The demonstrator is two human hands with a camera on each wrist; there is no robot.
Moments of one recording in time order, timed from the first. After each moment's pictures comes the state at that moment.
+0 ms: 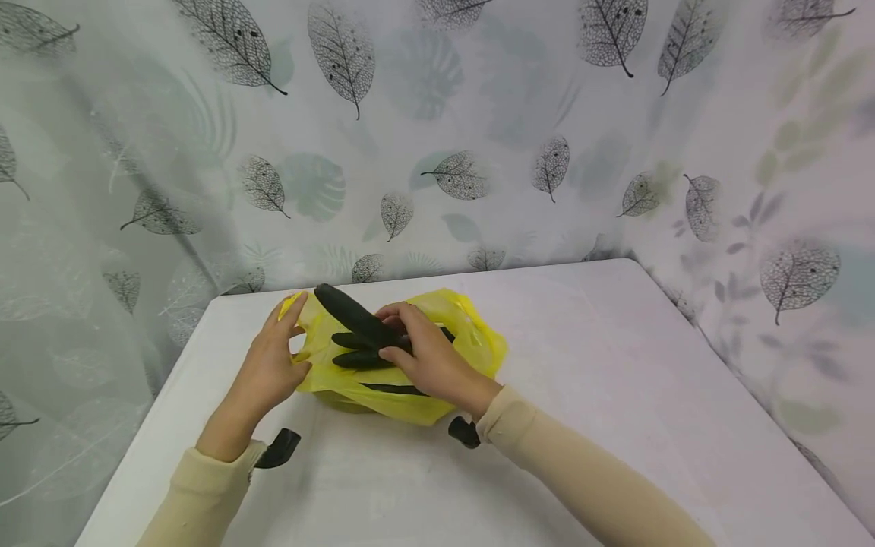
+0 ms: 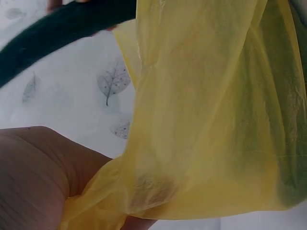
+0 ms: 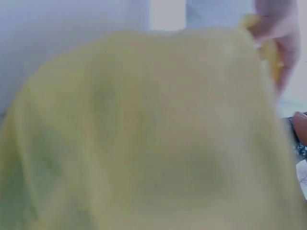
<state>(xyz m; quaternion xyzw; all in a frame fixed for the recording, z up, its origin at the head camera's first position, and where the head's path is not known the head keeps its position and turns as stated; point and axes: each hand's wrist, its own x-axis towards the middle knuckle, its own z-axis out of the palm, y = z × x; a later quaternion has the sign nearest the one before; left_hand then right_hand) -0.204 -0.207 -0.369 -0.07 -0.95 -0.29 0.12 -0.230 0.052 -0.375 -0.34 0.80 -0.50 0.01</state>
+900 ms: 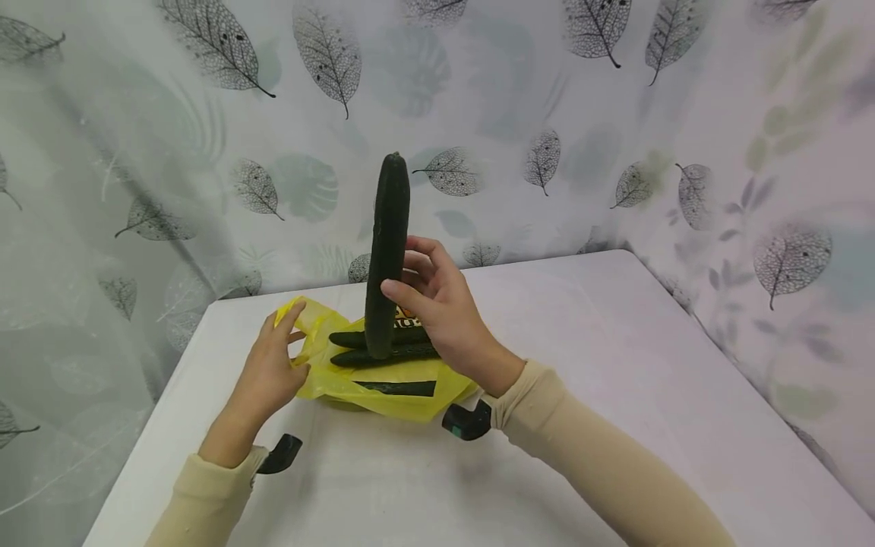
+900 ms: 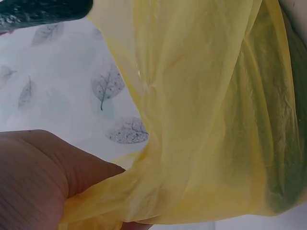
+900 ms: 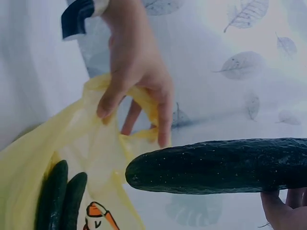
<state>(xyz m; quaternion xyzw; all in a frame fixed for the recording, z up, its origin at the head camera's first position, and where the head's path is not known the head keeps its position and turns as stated) -0.199 -0.197 -0.375 -0.05 -0.95 -0.30 0.11 -0.217 0.073 -0.303 -0.29 0.52 -0.80 0.04</state>
